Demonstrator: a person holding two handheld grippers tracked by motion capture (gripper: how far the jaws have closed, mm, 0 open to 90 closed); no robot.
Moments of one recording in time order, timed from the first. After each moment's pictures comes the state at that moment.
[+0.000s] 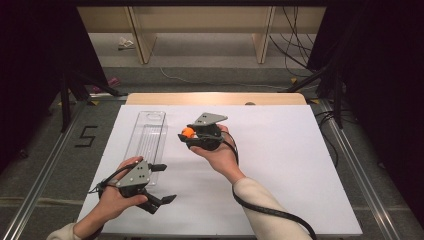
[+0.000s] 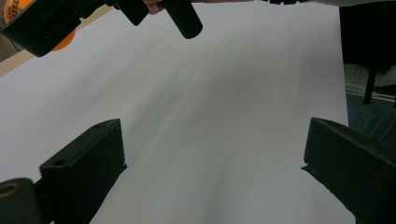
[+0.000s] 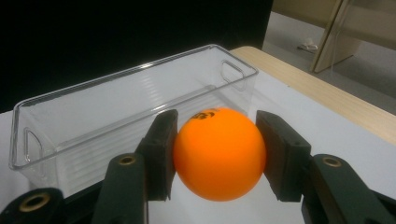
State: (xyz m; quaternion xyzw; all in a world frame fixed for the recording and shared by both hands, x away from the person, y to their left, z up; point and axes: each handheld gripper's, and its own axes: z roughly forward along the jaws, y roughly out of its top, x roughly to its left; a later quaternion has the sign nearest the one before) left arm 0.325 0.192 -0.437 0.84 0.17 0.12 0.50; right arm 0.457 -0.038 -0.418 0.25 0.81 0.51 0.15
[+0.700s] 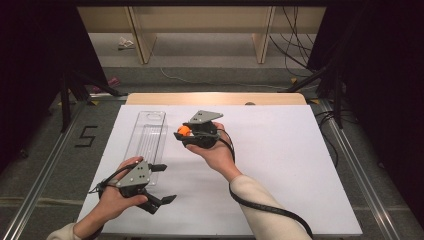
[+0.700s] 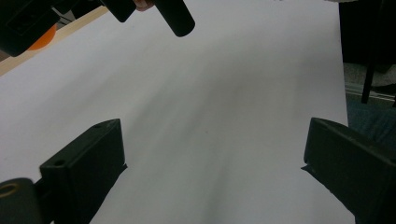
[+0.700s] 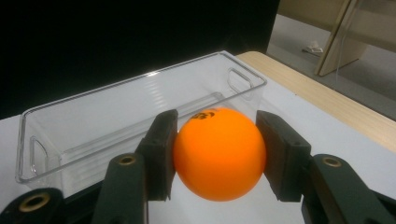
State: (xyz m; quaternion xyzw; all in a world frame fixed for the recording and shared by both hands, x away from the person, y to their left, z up) left arm 0.325 0.191 -0.437 0.84 0.17 0.11 0.50; right arm 0.460 -0.028 -0.412 0.24 0.81 0.51 0.14
